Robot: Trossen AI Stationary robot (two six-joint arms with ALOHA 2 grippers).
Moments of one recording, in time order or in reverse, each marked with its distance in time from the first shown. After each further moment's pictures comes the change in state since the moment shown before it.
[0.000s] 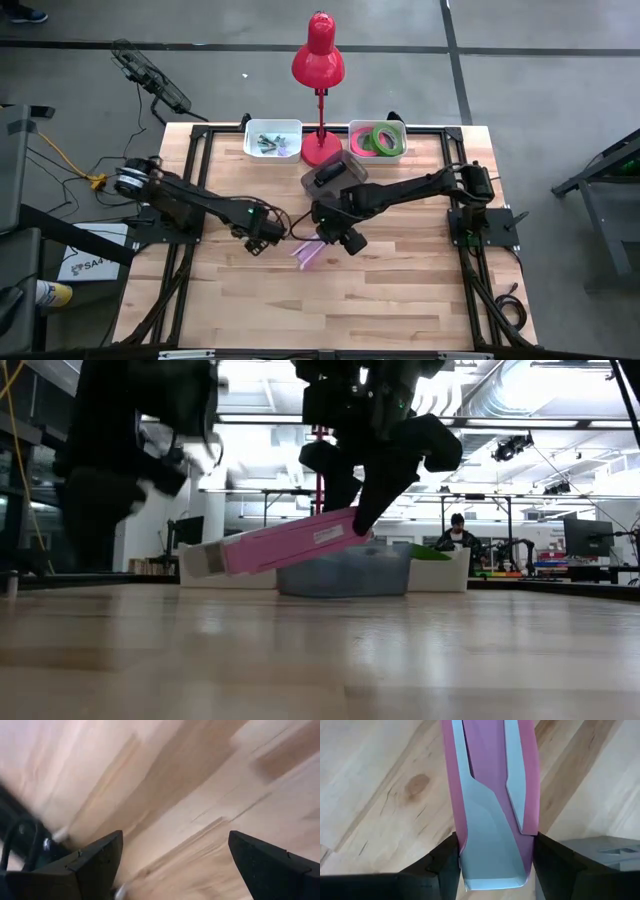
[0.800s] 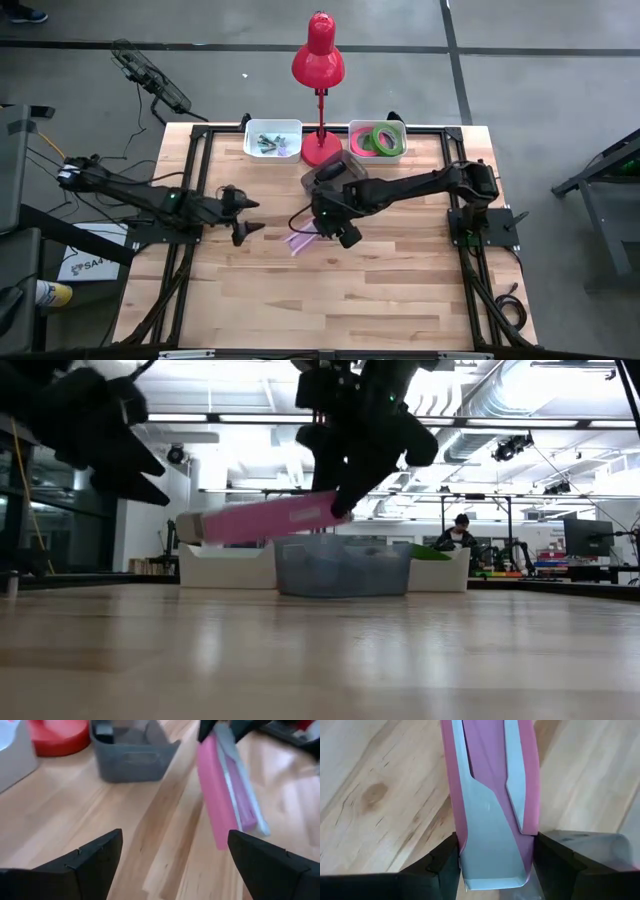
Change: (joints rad) left arm -0.044 -0.930 -0.608 0.920 -0.276 0.479; right arm -0.024 -0.036 0.002 0.064 0.103 -0.011
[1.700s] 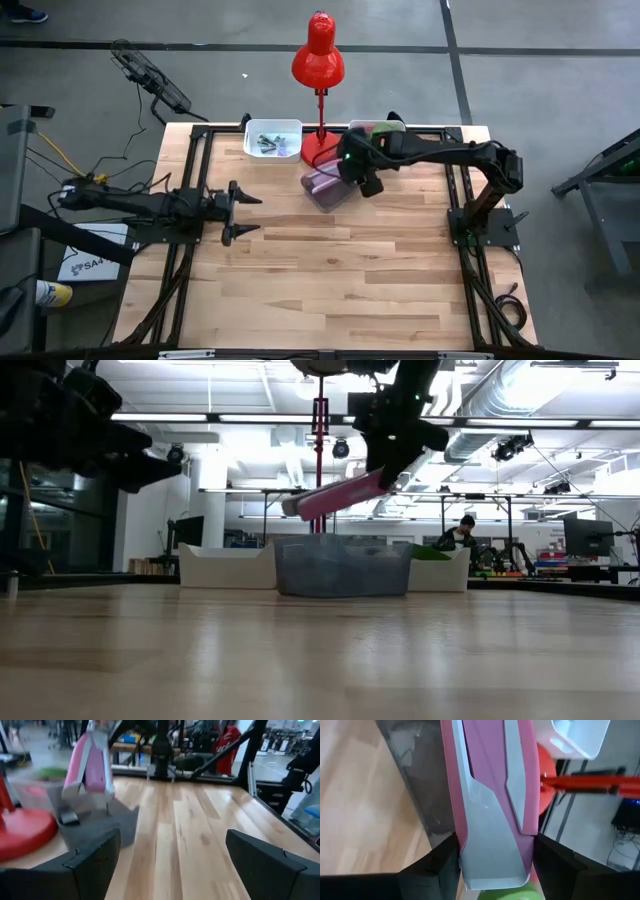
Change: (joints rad) left arm 0.156 -0.333 -0.343 0.482 0.288 0.442; right arm -0.269 -0.212 0.000 -0.234 0.198 -0.108
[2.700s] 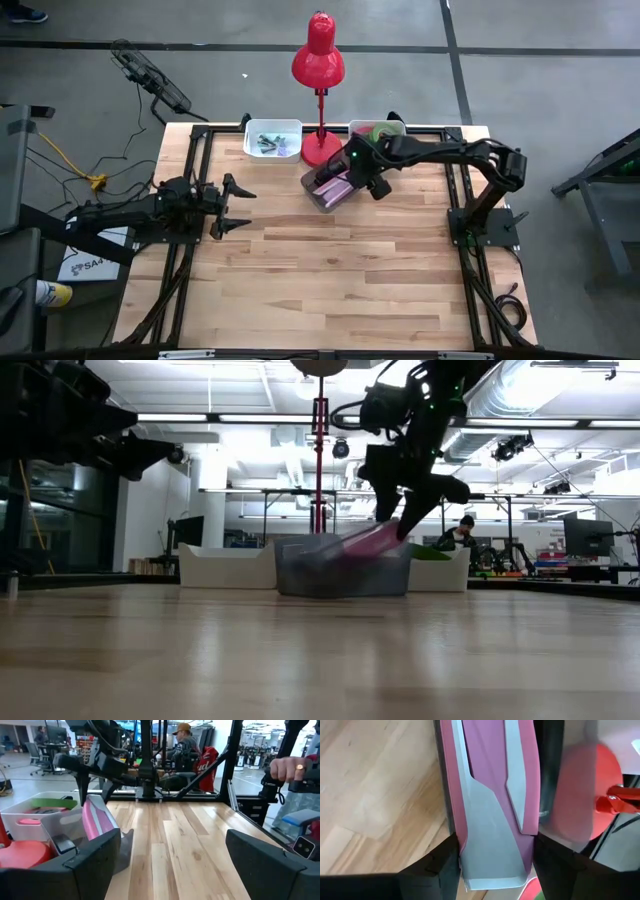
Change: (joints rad) left arm 0.269 -0.254 -0.002 -0.142 0.367 0.059; right arm -0.123 -0.016 -0.297 0.255 -0.215 -0.269
